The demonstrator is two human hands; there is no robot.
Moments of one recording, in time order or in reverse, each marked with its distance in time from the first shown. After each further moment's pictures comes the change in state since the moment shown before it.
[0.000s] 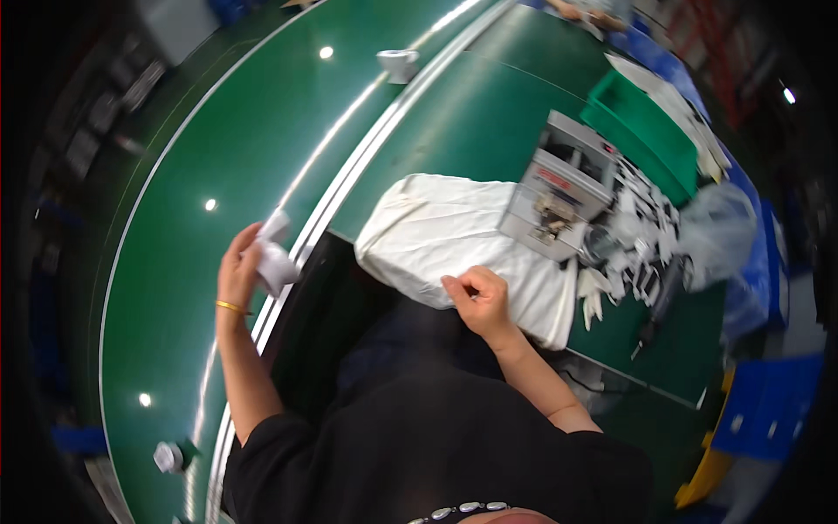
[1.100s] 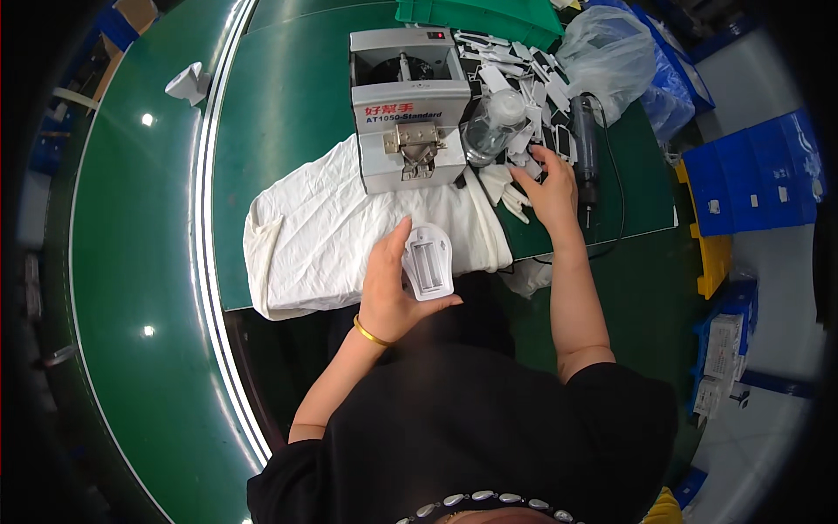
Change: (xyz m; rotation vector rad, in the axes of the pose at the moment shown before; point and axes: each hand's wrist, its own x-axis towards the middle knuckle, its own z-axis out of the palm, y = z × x) left_hand -0.066 0.072 0.285 -0.236 -0.679 0.808; right_hand -0.035 0.045 -0.202 -0.980 0.414 0.593
